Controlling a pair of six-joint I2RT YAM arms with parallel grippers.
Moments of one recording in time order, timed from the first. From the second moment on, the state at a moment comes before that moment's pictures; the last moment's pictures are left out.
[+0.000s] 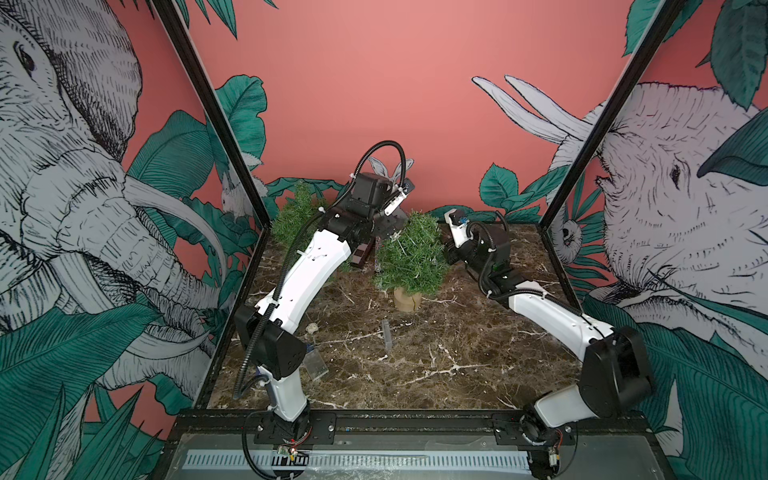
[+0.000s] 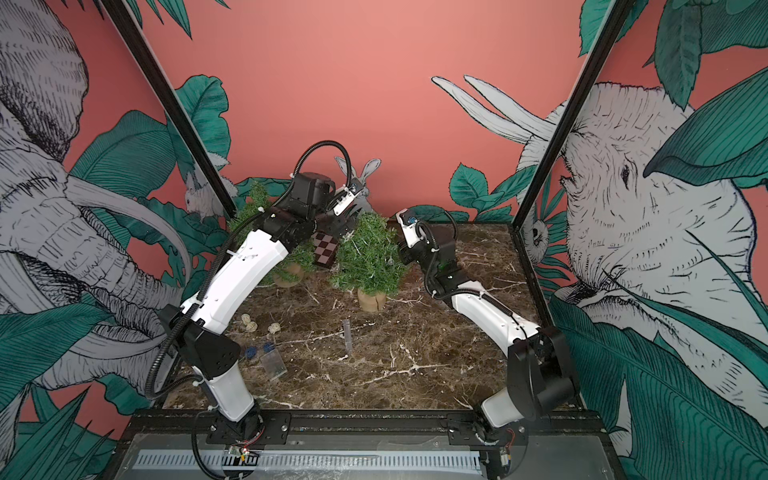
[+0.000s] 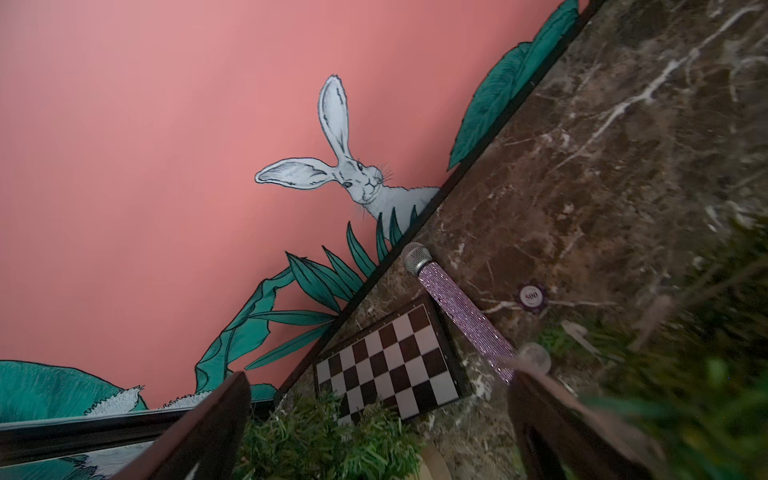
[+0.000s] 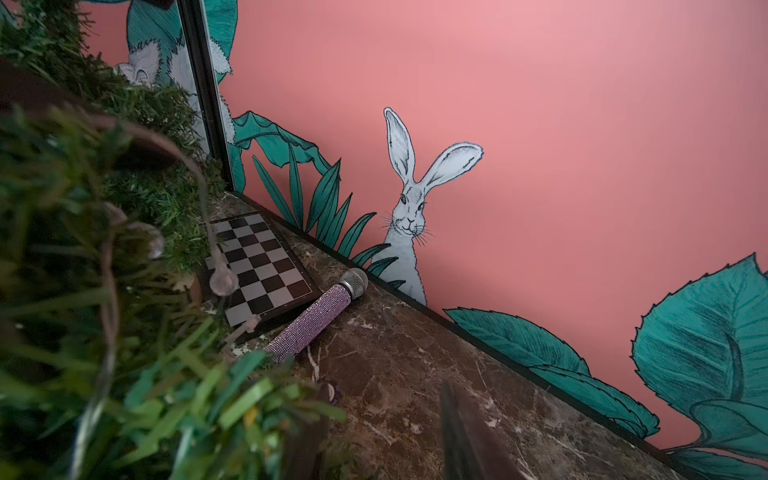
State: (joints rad) left arm -0.59 1.77 2.03 -0.79 -0.26 0.60; right arm 0.46 1.47 1.10 0.21 -0.14 -0.19
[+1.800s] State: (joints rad) left arm -0.61 1.33 0.74 -0.14 -0.06 -0.30; right arm 0.81 1.37 1.60 -0.45 0.29 0.11
